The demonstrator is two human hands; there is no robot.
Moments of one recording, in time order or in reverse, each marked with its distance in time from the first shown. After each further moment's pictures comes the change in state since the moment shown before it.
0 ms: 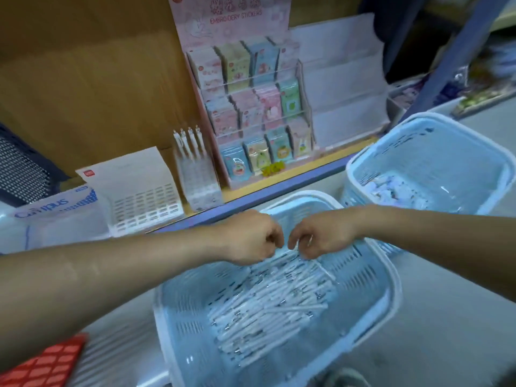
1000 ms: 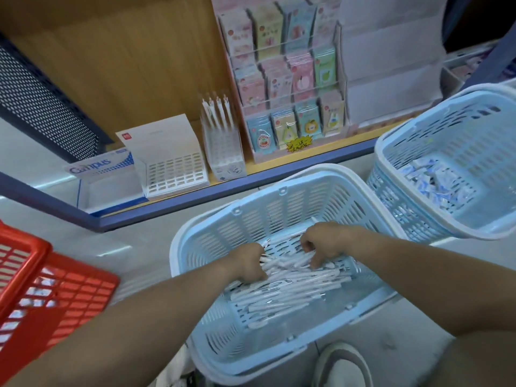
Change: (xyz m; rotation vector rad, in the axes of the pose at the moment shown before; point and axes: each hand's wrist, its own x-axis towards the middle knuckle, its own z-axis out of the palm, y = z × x) left_hand 0.009 -0.036 0.151 -0.160 -0.119 -0.483; right_hand 0.089 0.039 0.090 -0.193 0.068 0.008
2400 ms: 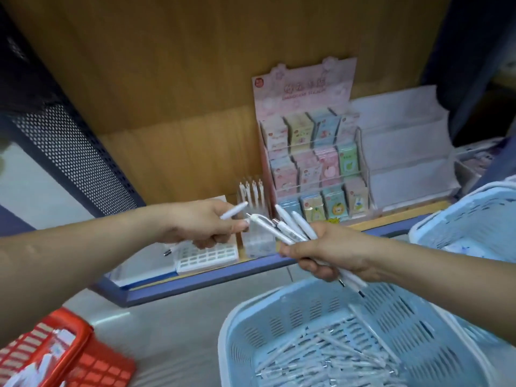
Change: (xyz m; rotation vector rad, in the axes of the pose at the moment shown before) left_hand -0.111 -0.073 -0.239 -0.601 0.048 0.168; right_hand -0.090 -0.094 -0.160 1.167 0.186 -0.234
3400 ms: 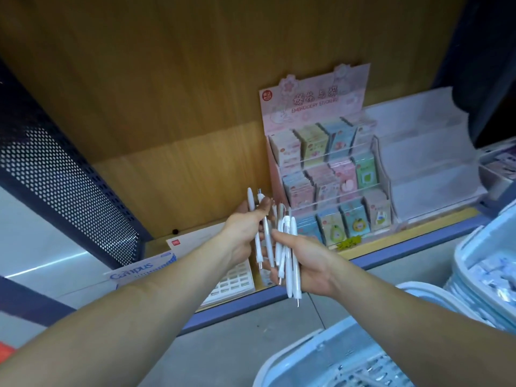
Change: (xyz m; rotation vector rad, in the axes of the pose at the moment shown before) left_hand 0.106 0.003 -0.004 -0.924 0.583 0.106; right_hand 0.120 -0.018 0.025 0.822 0.152 0.023
